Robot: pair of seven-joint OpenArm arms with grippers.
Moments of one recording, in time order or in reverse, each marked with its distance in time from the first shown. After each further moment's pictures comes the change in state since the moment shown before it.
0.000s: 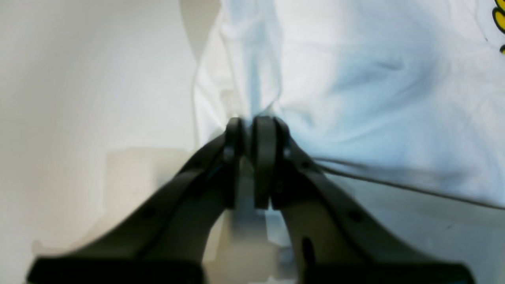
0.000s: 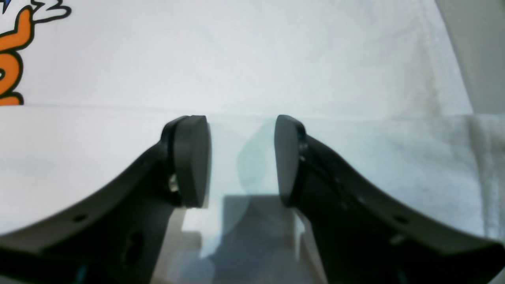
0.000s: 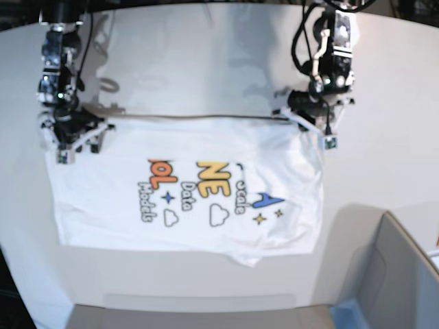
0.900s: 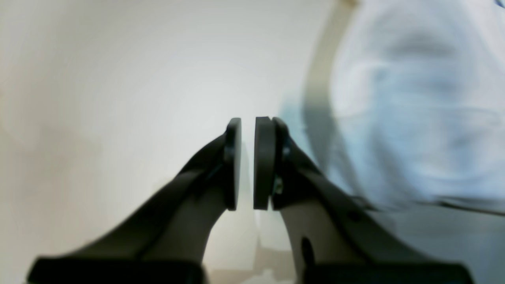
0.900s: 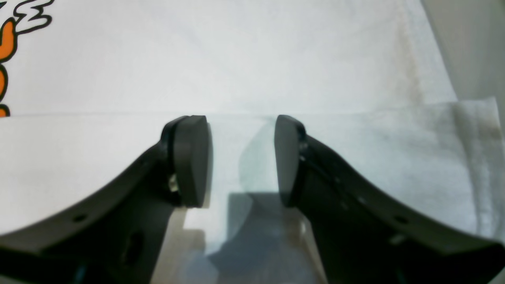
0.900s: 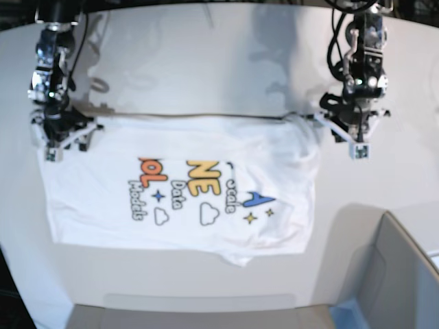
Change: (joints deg) left arm 0.9 -8.9 -4.4 7.3 0.2 -4.8 1.4; right arm -0.3 0.3 3.9 -0.5 0.2 0.0 -0.8
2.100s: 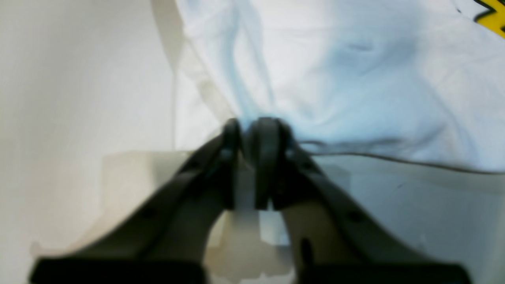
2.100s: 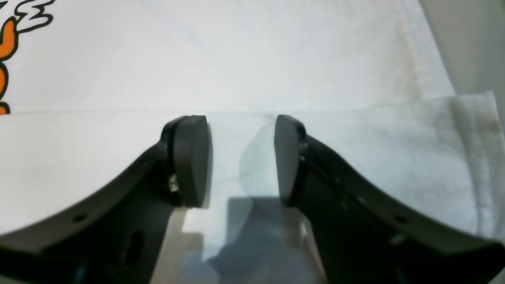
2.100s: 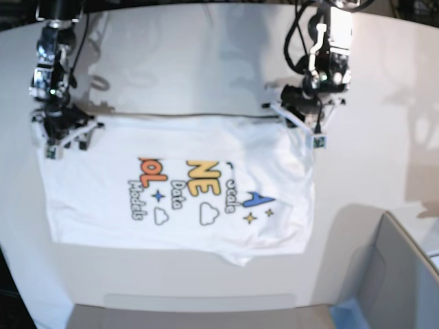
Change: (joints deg) left arm -1.0 10.9 4.6 -5.2 -0.2 -0.5 3.1; right arm -1.1 -0.1 -0.2 0.2 -0.2 -0.4 1.6
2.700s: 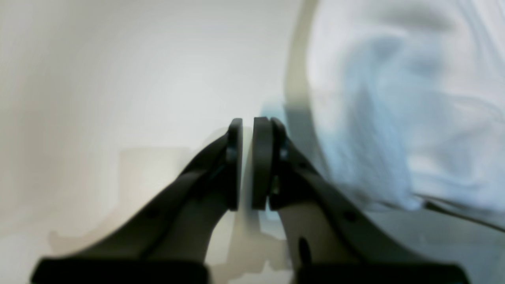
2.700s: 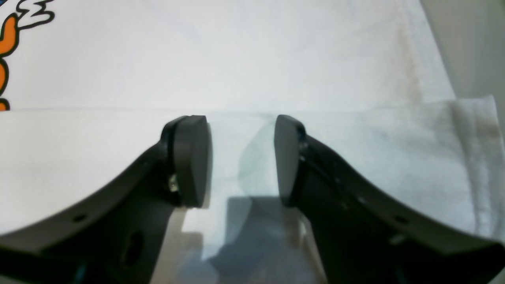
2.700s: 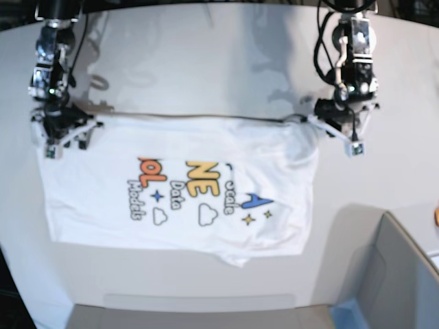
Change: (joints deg) left arm -1.6 -4.6 -7.9 -2.4 0.7 0.2 -1.6; right arm -0.2 0.3 0.2 0.0 0.0 0.2 0.0
